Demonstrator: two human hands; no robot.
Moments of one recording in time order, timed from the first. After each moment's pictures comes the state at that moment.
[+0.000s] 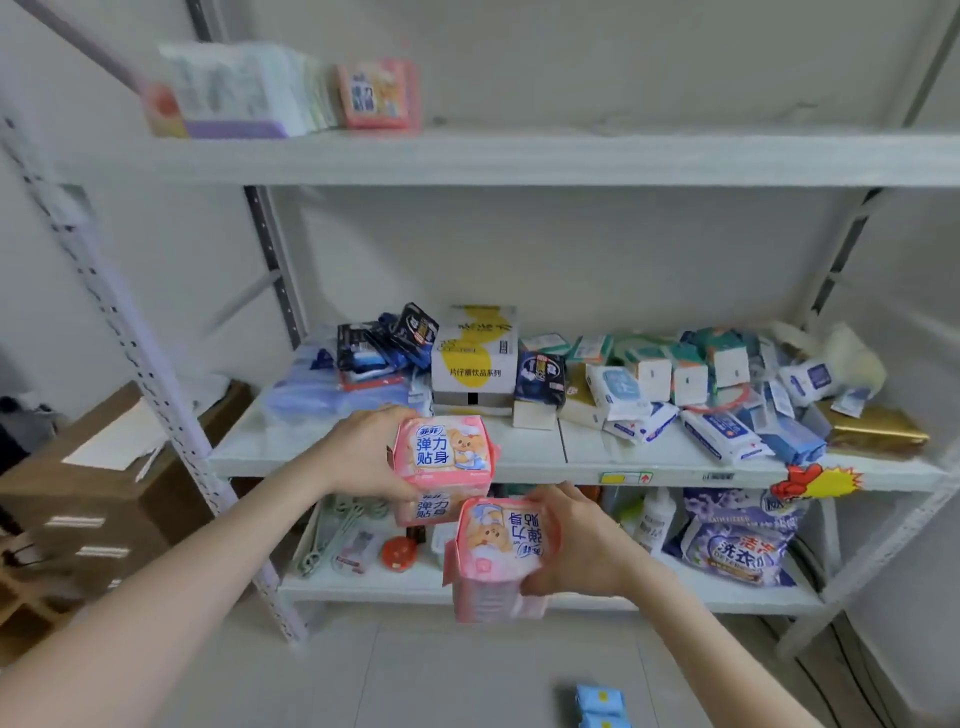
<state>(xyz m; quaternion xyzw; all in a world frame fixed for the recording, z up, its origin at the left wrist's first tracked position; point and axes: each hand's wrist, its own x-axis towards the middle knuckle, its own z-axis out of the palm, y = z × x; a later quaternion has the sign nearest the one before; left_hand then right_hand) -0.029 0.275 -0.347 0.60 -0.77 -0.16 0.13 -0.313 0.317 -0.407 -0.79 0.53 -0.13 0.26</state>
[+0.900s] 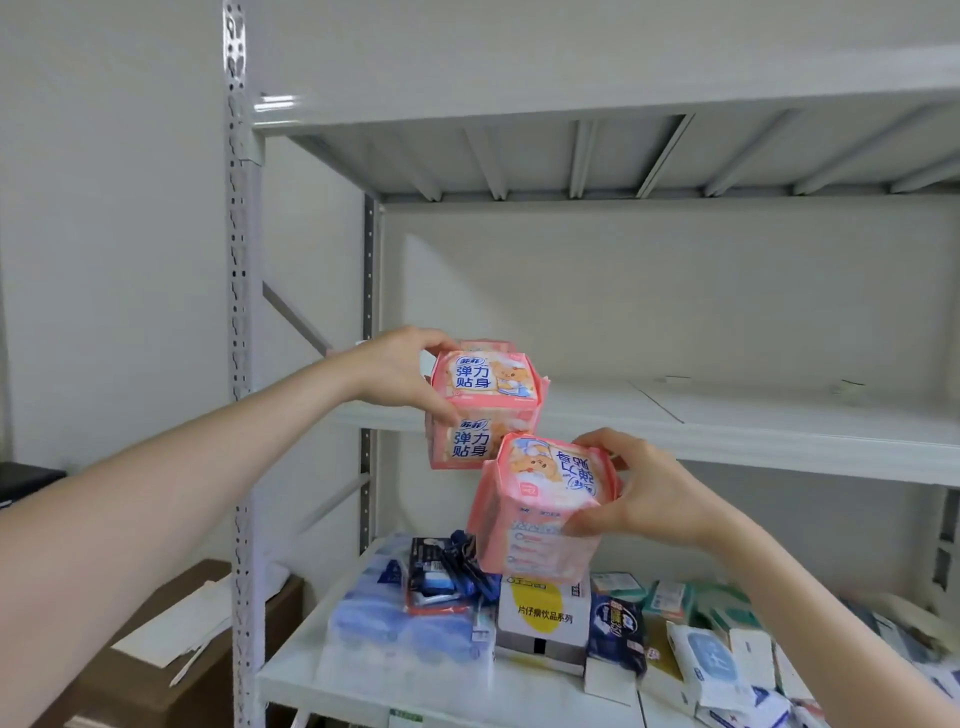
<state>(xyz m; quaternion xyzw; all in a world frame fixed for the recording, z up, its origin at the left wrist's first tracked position) 0.031 0.280 -0.026 0.57 -0.76 -0.02 0.30 -0.267 0.263 -0.116 -0.83 0.39 -0.33 0.20</state>
